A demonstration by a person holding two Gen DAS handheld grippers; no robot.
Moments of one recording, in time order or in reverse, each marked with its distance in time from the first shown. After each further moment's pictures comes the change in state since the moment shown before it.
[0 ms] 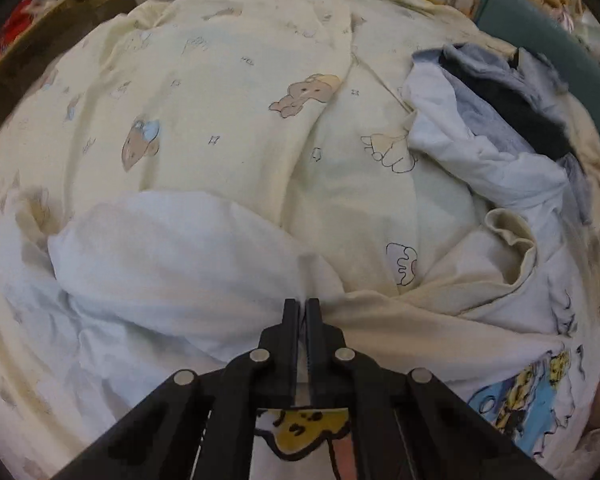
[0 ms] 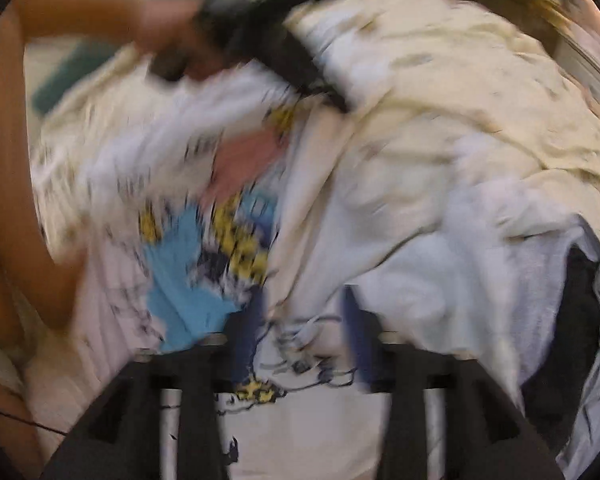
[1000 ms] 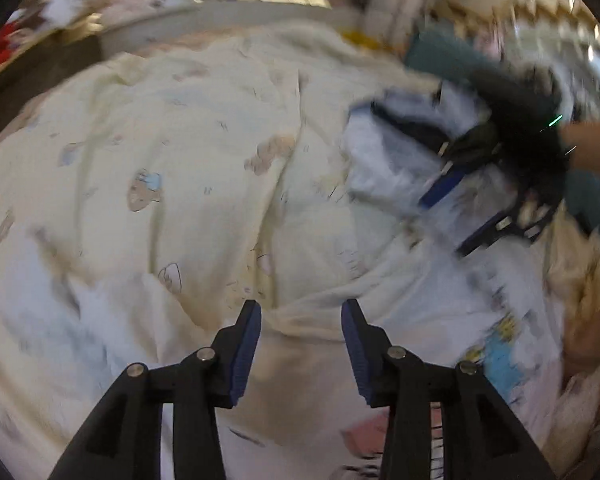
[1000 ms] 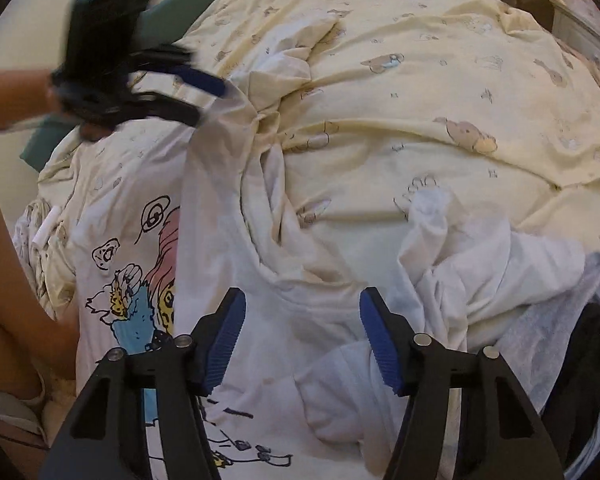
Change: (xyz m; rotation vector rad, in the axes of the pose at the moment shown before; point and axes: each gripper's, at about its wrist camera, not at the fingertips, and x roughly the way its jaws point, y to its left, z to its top) left arm -0.046 0.028 -0.009 0.170 -0.115 -0.176; right arm 0.038 -0.059 0.047 0.044 0.027 0.091
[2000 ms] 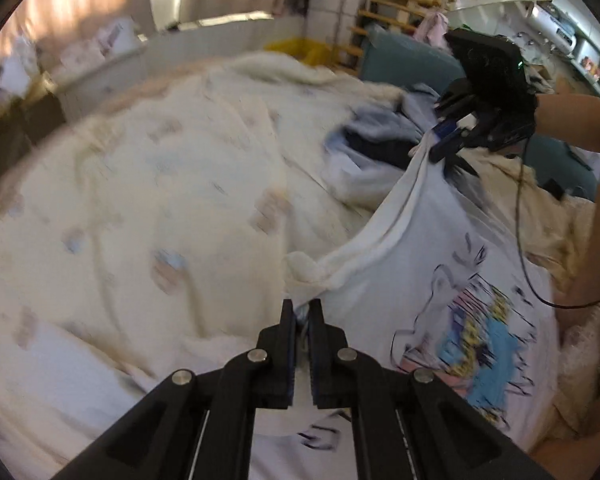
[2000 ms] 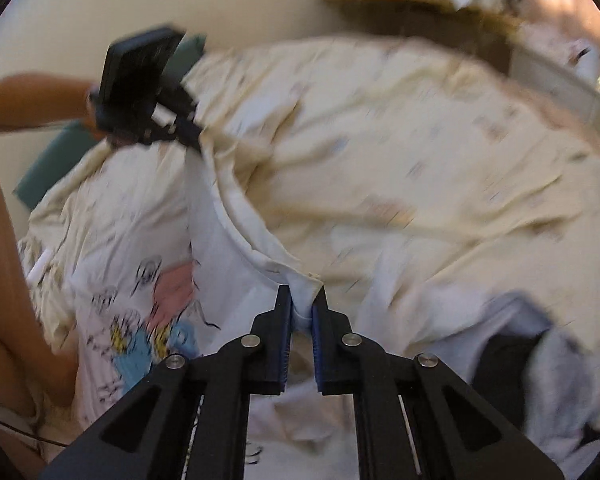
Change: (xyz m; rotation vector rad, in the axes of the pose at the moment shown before) left arm -0.063 0.026 0.045 0.188 -0.091 -0.048; right arm -0.100 -0.025 0.019 0.037 -0.230 -0.128
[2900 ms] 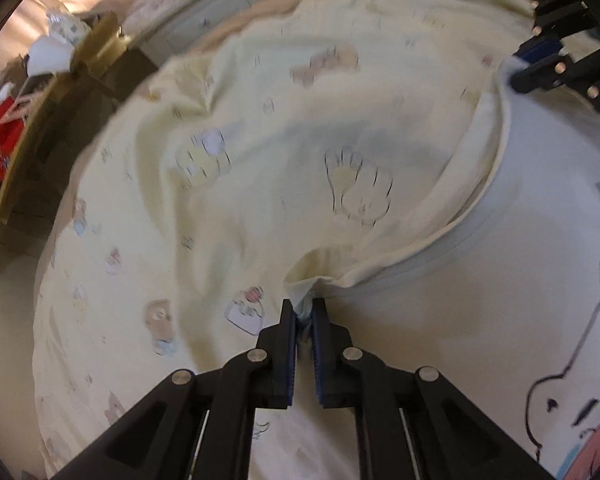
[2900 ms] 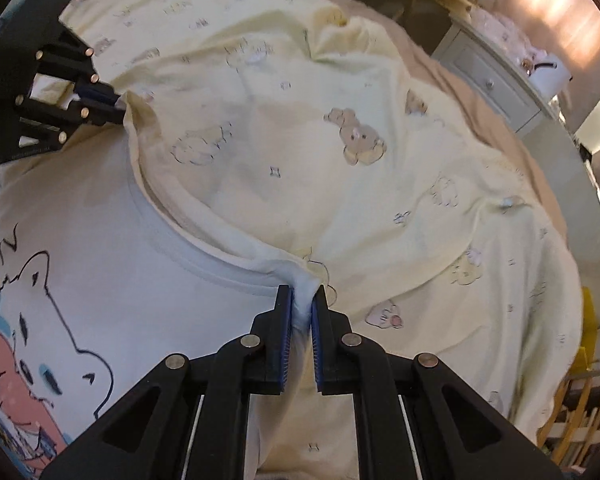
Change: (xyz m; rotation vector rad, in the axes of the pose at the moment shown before) left arm 0.186 0.148 0.096 -0.083 0.351 0.533; right arm 0.164 -0.178 0.122 -0.029 0.313 -0.421
